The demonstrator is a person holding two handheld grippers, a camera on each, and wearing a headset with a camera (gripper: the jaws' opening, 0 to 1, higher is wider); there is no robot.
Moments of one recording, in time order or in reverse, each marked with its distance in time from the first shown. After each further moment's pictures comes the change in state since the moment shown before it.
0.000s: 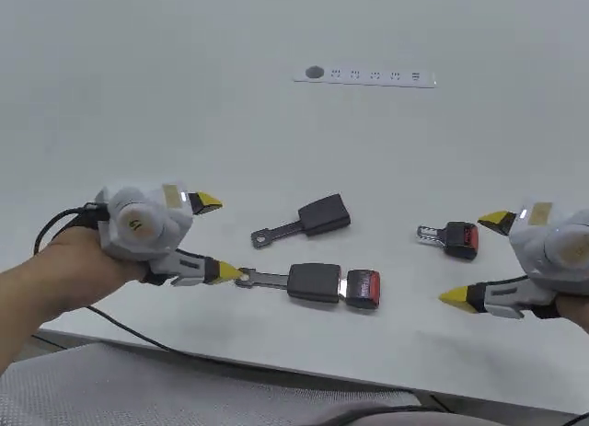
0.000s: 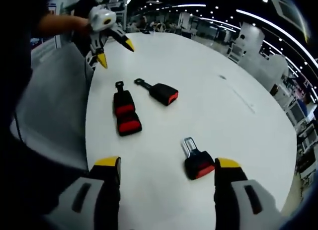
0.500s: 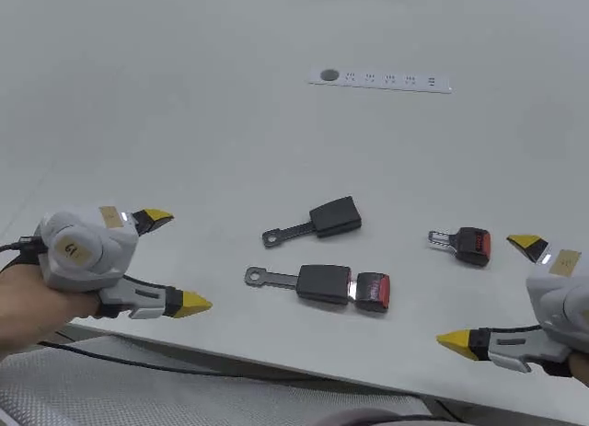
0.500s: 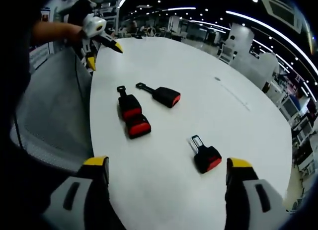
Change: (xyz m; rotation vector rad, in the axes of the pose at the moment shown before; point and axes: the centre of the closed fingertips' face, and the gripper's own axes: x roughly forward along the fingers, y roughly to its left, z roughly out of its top) left arm -0.030 -0.003 -0.040 -0.176 -0.012 0.053; right arm -0.003 0.021 -0.008 0.029 -0.014 -0.082
